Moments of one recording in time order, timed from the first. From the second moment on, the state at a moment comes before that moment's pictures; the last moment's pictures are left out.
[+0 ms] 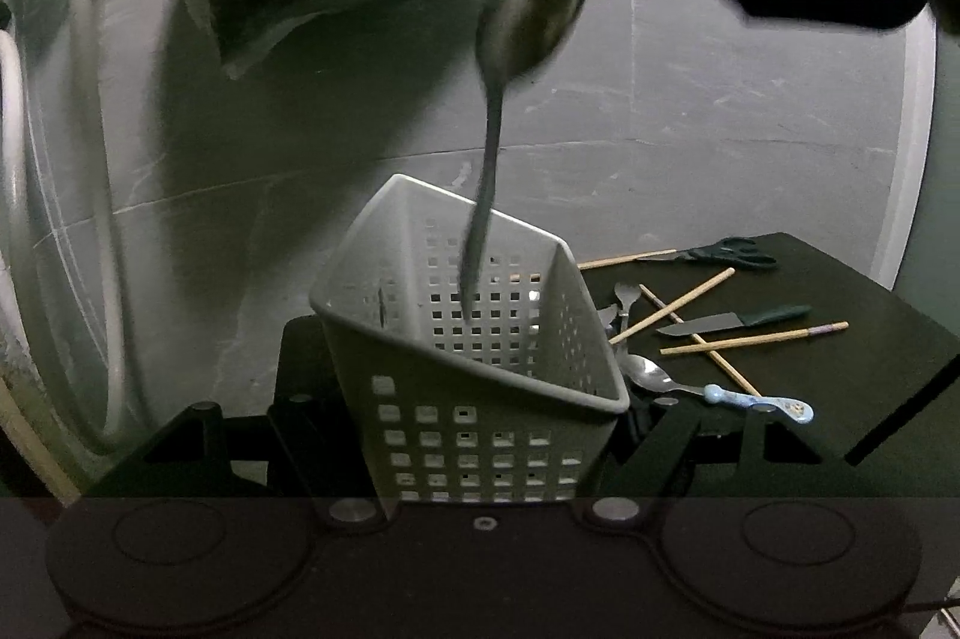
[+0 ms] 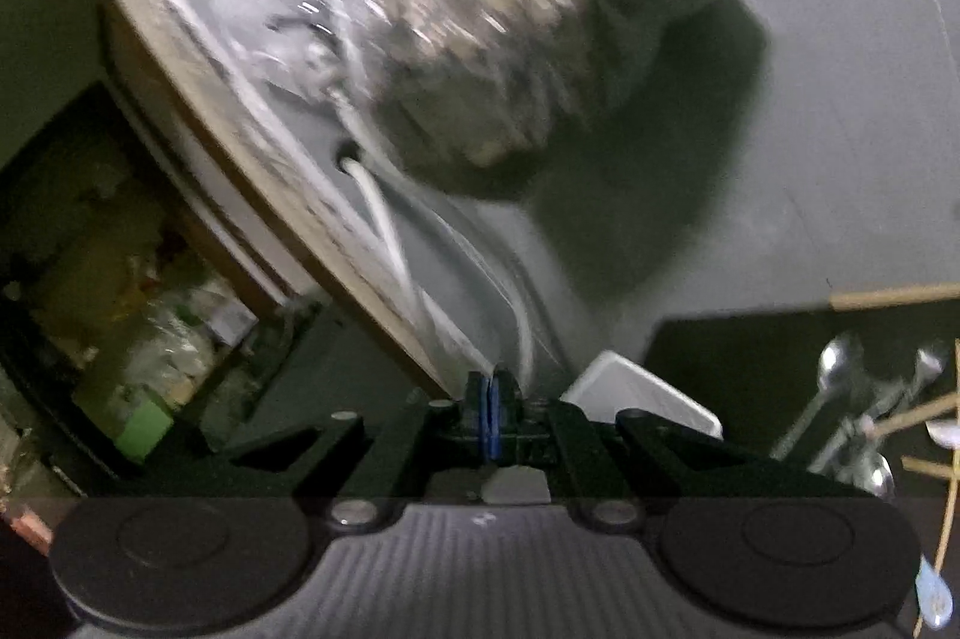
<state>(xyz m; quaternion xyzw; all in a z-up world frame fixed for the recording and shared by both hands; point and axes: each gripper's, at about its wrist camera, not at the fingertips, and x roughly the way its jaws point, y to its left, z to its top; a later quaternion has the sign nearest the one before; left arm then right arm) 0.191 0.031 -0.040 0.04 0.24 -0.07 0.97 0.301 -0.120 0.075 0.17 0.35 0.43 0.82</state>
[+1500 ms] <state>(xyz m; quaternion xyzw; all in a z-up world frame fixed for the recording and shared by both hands) 0.188 0.032 -0.037 0.05 0.25 -0.10 0.96 0.332 -0.189 0.004 0.05 0.32 0.24 0.92</state>
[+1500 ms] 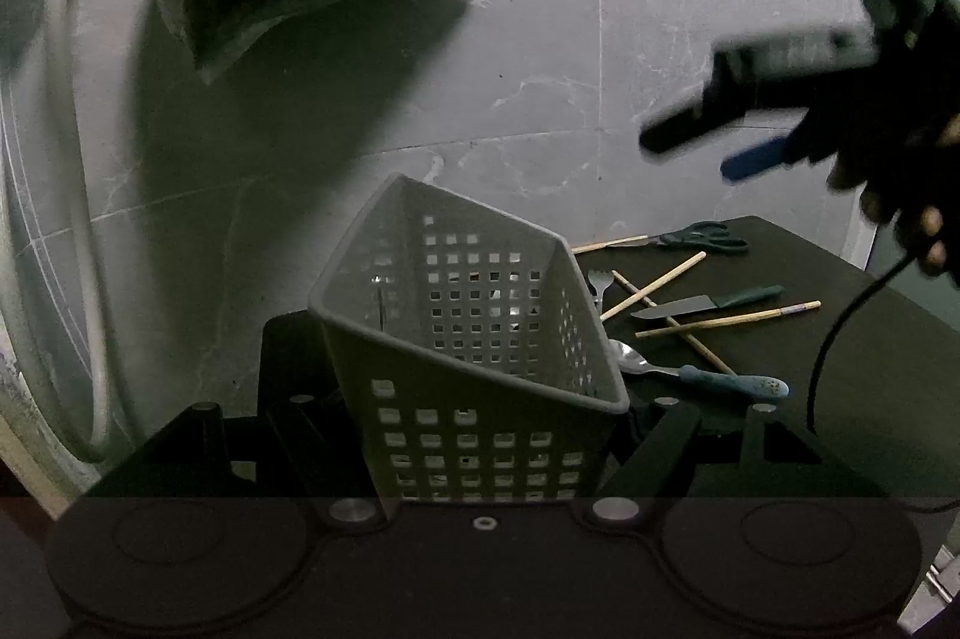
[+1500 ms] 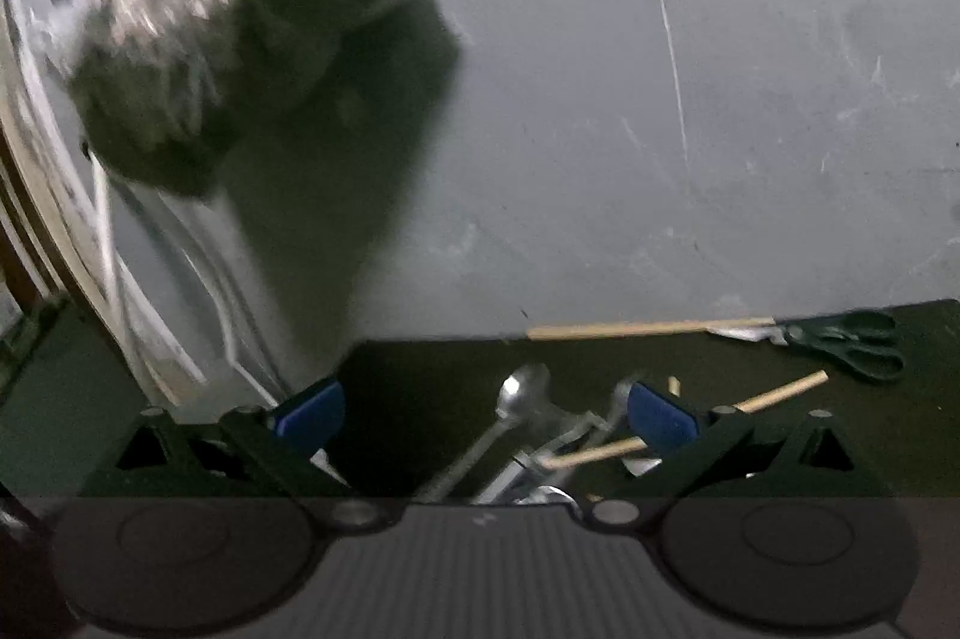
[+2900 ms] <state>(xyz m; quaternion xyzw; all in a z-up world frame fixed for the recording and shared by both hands) 0.192 0.012 -0.033 0.05 0.27 -0.05 0.96 0.484 -0.145 -0.118 -0.04 0.33 0.38 0.86</state>
